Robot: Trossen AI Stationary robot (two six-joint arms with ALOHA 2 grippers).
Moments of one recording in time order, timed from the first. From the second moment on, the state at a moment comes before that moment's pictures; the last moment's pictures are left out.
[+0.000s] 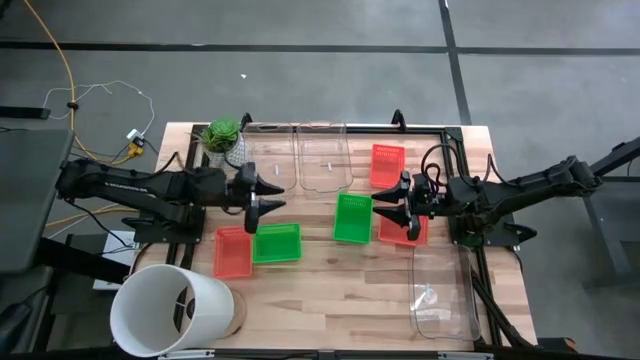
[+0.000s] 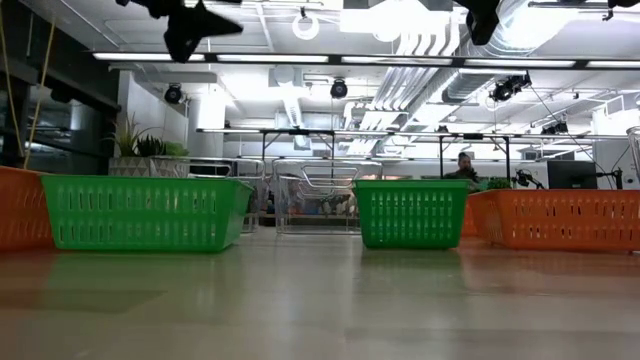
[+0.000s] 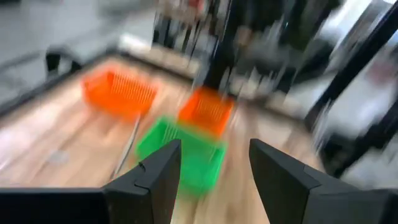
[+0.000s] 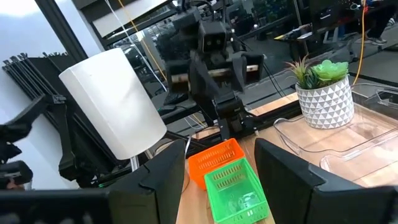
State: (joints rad) left arm 0.03 0.91 0.71 -0.11 -0.18 -0.35; right arm 0.20 0.86 0.58 0.32 0.21 0.38
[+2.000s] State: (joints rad) left arm -0.10 1.33 0.83 -0.04 -0.45 -0.88; right arm 0.20 0.73 0.58 0.45 0.32 0.40
